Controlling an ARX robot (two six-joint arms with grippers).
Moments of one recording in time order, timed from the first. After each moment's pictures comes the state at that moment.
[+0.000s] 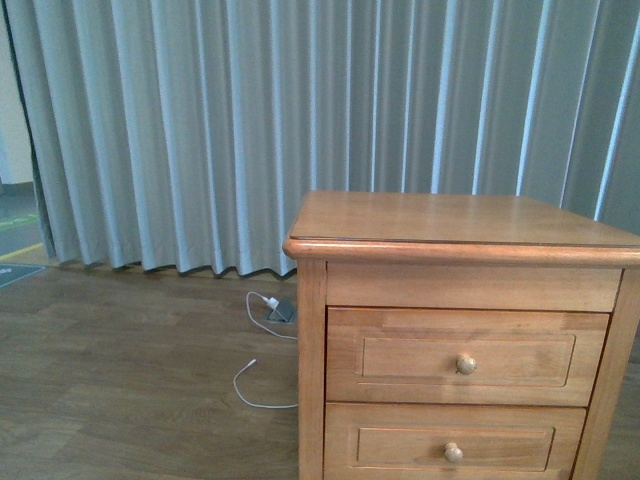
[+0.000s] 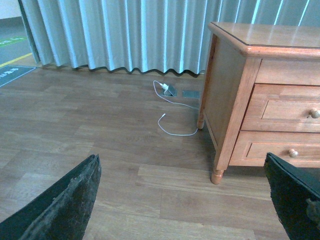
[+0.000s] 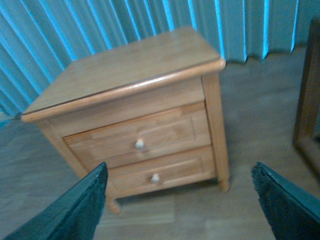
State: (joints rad) left arm 0.00 0.00 0.01 0.00 0.00 0.00; right arm -0.36 0.61 0.32 0.26 -0.34 0.17
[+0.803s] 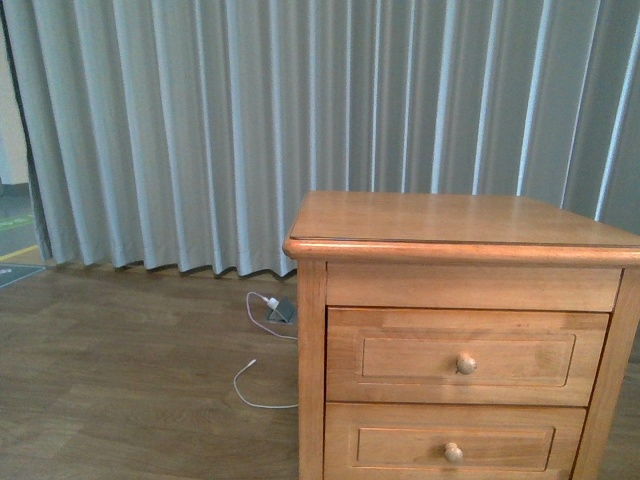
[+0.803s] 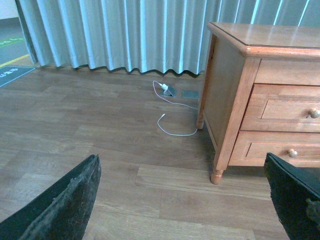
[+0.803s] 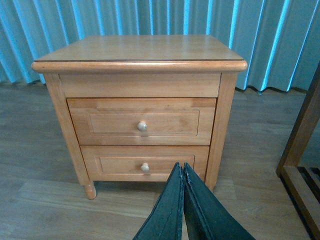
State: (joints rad) left arm 0.00 0.00 0.01 0.00 0.00 0.00; right arm 0.00 0.25 0.05 0.20 0.00 0.00
